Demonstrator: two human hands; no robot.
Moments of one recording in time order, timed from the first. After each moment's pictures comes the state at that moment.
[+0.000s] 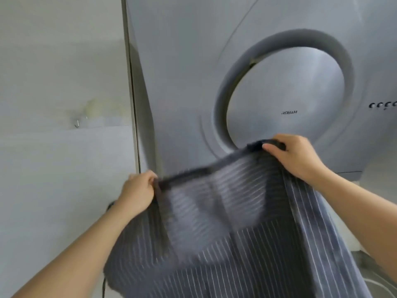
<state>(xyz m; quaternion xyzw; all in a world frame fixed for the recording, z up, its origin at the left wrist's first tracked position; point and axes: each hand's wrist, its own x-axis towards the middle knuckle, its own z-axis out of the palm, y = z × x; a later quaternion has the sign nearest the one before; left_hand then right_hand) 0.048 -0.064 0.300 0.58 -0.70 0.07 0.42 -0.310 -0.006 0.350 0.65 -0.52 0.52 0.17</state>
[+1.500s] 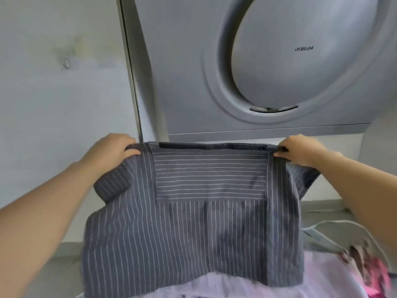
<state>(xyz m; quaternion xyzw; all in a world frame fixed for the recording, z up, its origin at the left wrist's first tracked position) 0.120 -0.064 0.270 0.53 -0.80 0.18 0.24 -0.341 -0.034 0.261 0.69 -0.71 0.09 0.13</state>
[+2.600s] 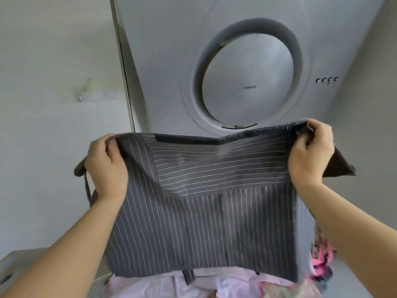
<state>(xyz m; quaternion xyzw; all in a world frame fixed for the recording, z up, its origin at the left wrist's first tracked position) 0.023 0.118 0.280 0.44 -0.50 0.13 0.74 -0.326 0.161 0.278 0.41 -0.44 0.78 0.17</state>
